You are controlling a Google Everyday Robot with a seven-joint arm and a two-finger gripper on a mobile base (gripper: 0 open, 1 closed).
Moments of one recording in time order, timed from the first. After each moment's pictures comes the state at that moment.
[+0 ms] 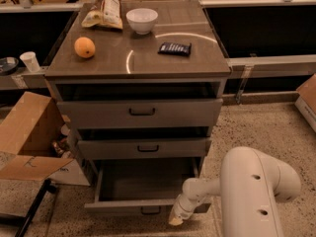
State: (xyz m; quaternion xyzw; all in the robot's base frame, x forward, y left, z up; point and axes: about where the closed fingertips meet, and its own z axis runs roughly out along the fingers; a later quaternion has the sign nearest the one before) arm 0.450 -0.077 0.157 -0.62 0.75 0.21 0.05
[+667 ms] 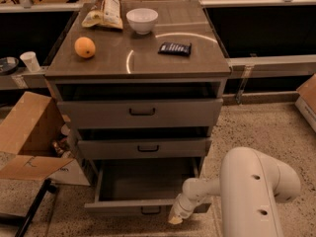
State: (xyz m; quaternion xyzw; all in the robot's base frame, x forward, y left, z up) arm 0.458 -0.075 0.155 -0.62 0.75 0.21 0.07
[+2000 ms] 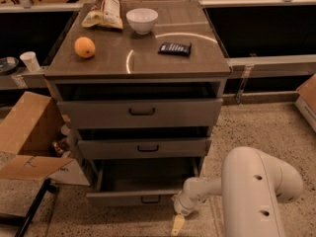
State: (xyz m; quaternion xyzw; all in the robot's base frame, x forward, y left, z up) arm 0.475 -0.077 0.157 -0.63 0.75 0.19 0.09
